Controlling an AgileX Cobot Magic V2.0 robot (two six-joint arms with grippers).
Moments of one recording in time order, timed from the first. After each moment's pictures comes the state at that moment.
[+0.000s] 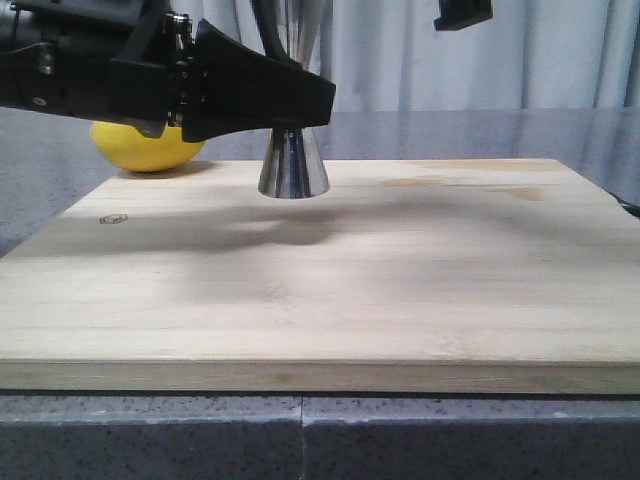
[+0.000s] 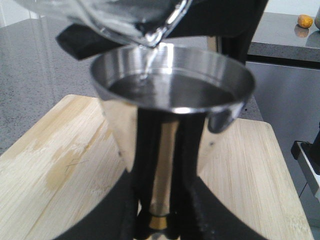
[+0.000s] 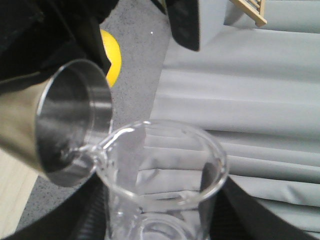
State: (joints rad) left arm -0.39 1.68 -0.87 -1.76 1.15 2.26; right arm 0.59 1.30 -0.99 -1.65 -0.18 0.04
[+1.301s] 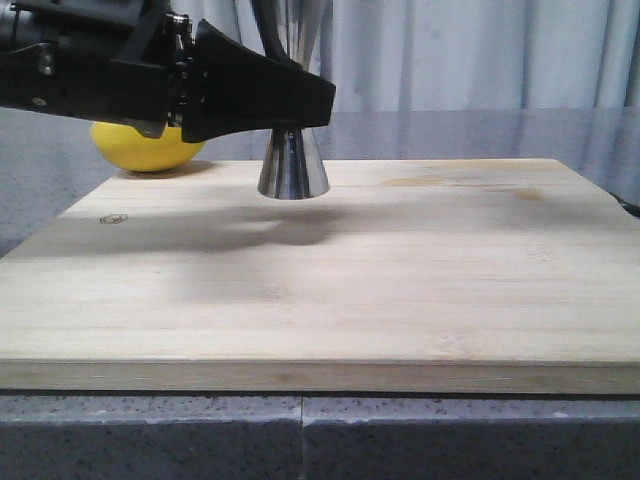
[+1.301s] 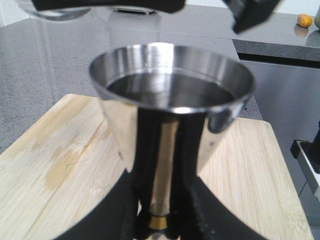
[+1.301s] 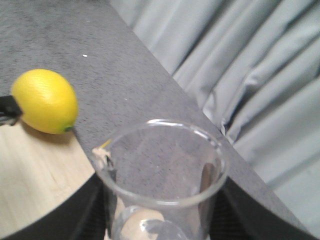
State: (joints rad) left arm -0.39 1.68 -0.87 -1.76 1.15 2.26; right arm 0.49 1.30 -0.99 -1.54 -0.10 0.97
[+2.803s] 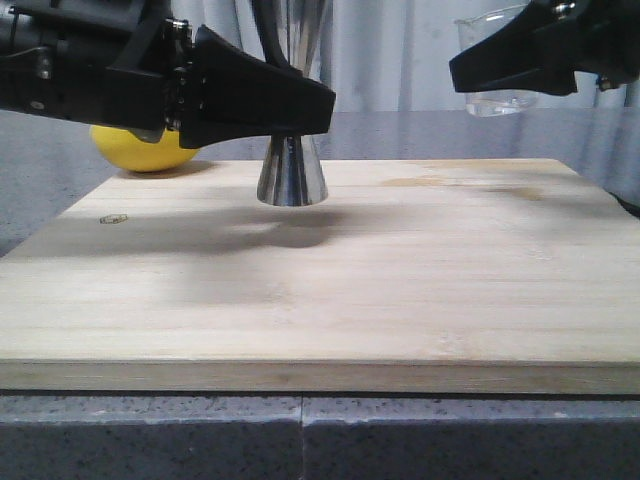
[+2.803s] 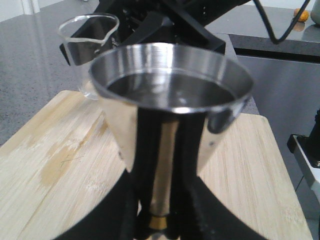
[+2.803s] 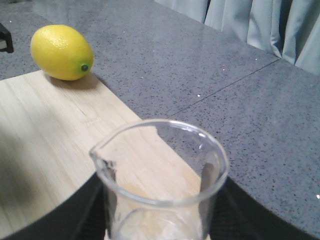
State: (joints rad) left arm -0.39 1.68 -0.87 -1.74 1.15 2.26; right arm 0.02 1.42 -0.74 -1.28 -0.75 0.82
